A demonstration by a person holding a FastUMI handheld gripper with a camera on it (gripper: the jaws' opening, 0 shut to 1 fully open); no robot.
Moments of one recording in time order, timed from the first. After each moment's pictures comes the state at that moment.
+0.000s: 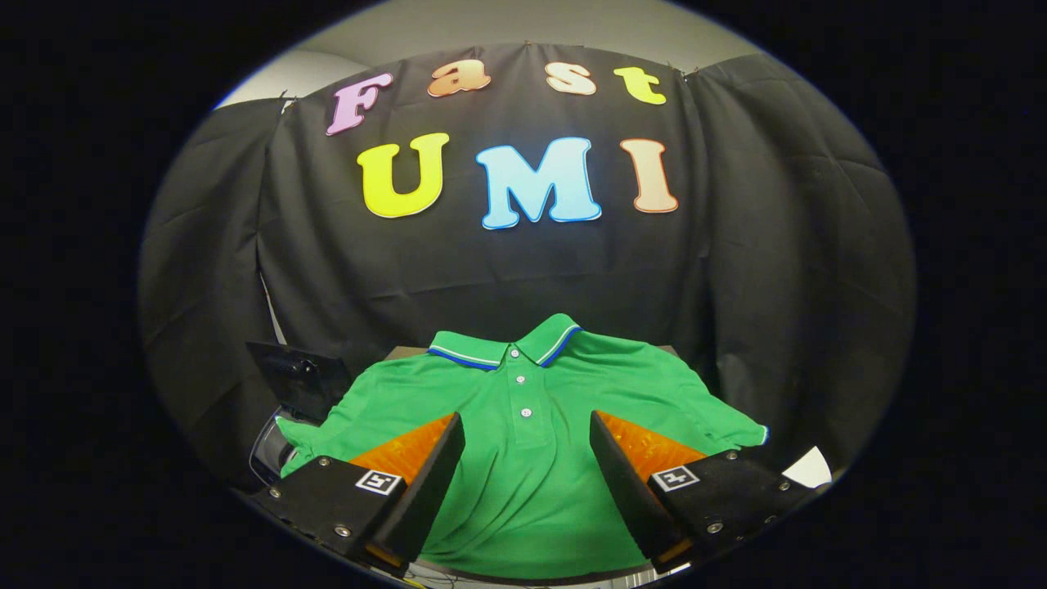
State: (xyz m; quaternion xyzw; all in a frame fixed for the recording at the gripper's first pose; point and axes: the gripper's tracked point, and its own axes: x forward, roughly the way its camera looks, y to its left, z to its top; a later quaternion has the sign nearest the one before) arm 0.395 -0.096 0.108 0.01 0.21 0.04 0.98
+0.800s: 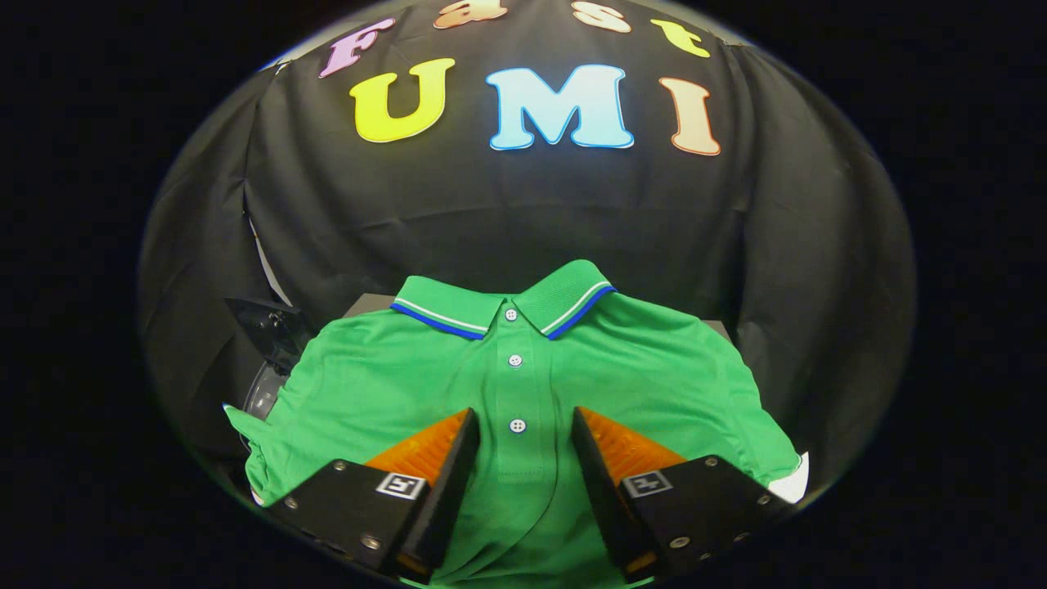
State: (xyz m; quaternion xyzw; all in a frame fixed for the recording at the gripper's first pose) arm 0.445 -0.094 0.057 -0.02 0.34 0.07 0.94
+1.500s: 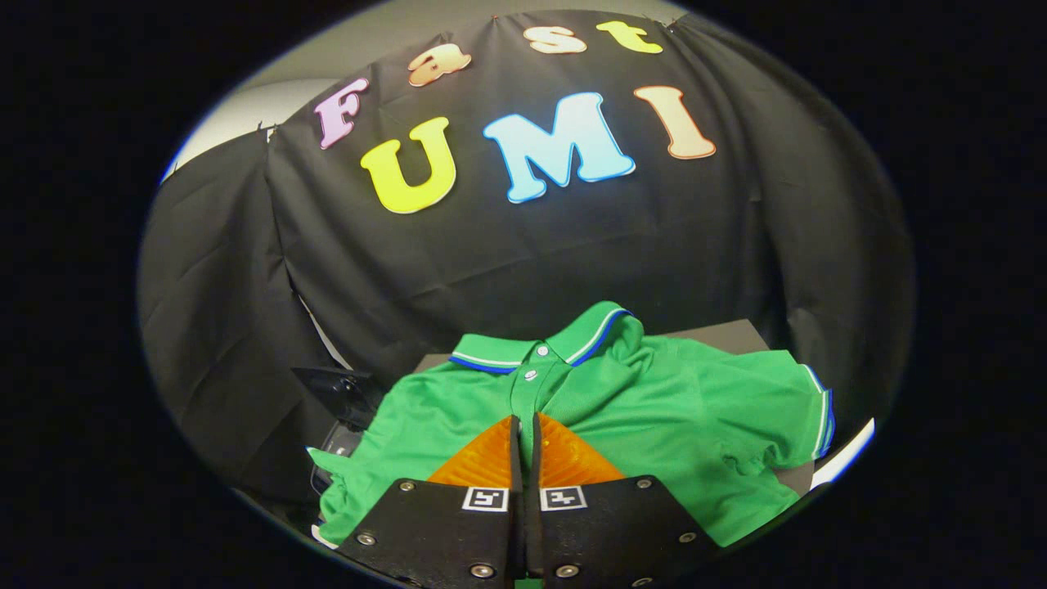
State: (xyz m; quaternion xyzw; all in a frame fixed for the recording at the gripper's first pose) arm 0.425 -0.064 0.107 0.11 0.25 0.13 0.95
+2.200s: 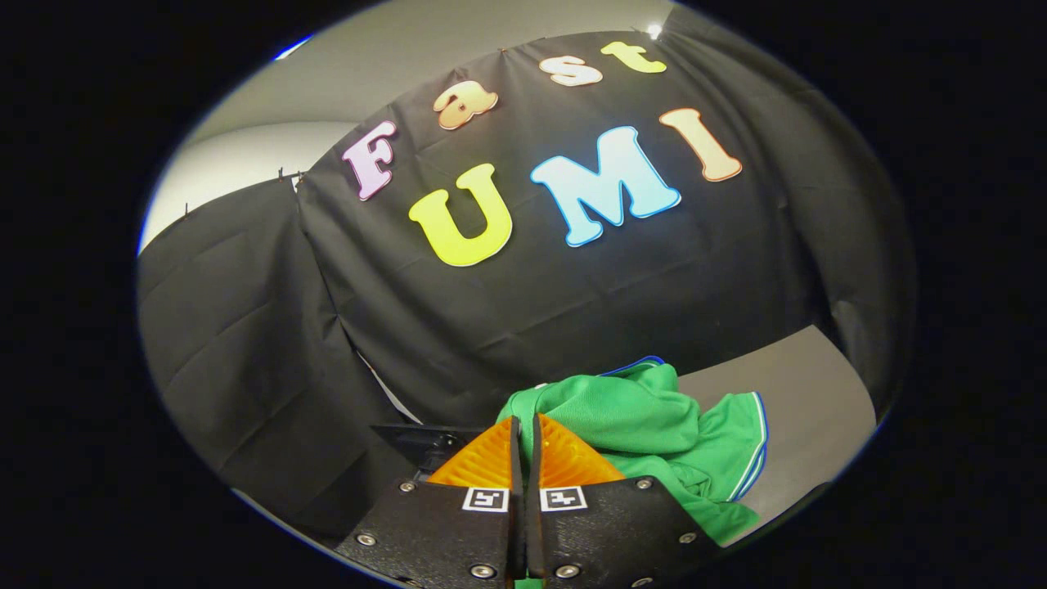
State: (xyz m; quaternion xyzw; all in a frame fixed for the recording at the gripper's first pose) arm 0.408 0.055 0.187 0.19 0.18 0.17 0.95
